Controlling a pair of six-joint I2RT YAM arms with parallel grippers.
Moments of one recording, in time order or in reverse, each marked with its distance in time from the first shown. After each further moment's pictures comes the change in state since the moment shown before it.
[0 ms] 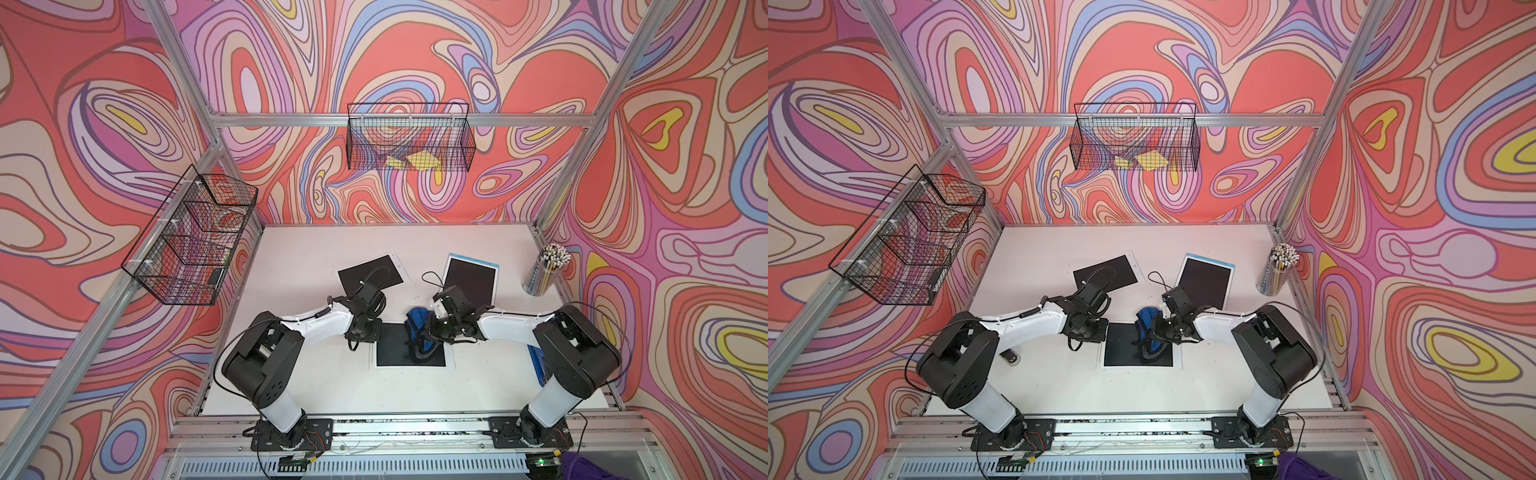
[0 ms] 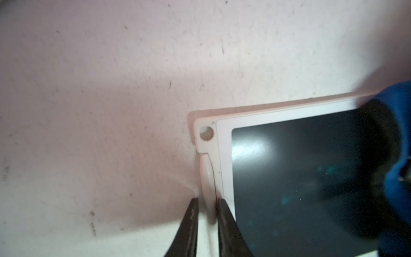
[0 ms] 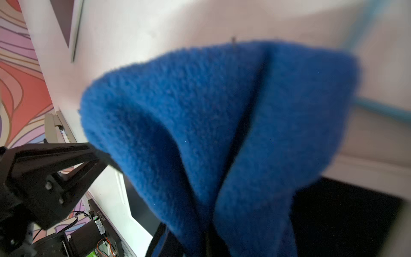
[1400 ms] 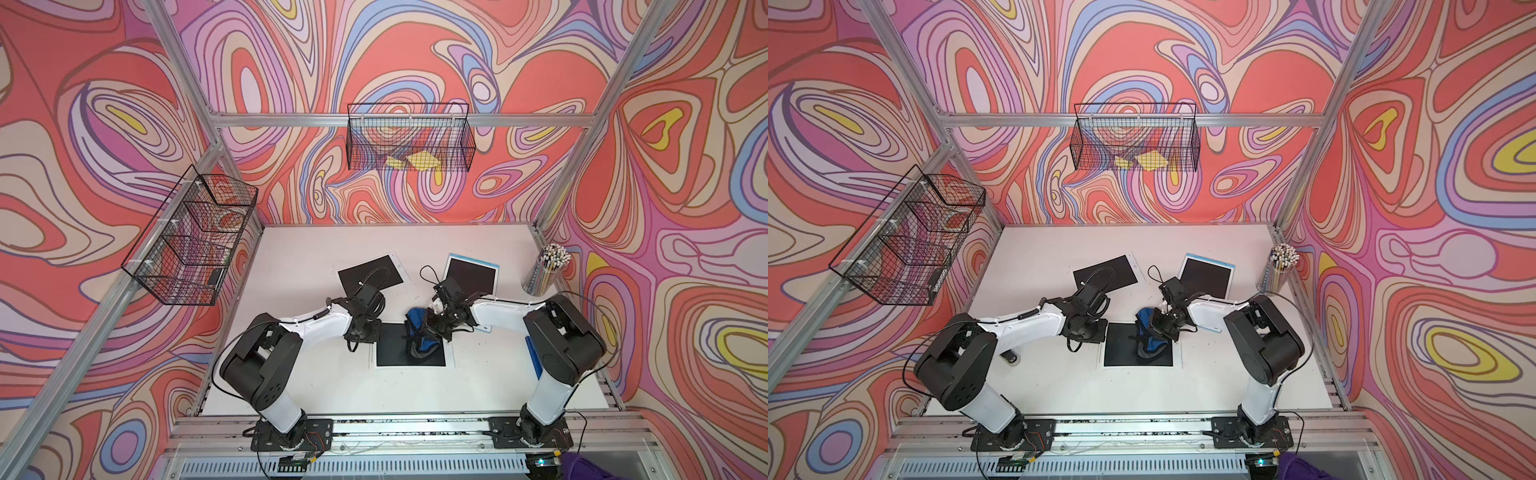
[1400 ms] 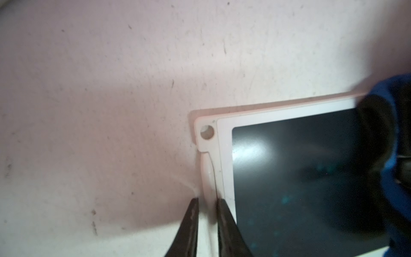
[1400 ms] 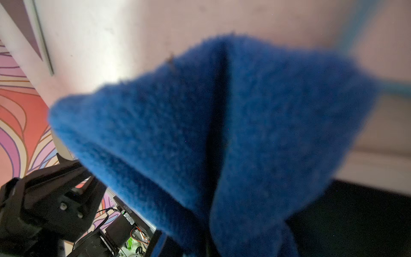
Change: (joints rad) left arm 0.000 -0.015 -0.018 0.016 -0.002 -0.004; right arm -0.064 0.086 0.147 -0.198 -0.108 0.093
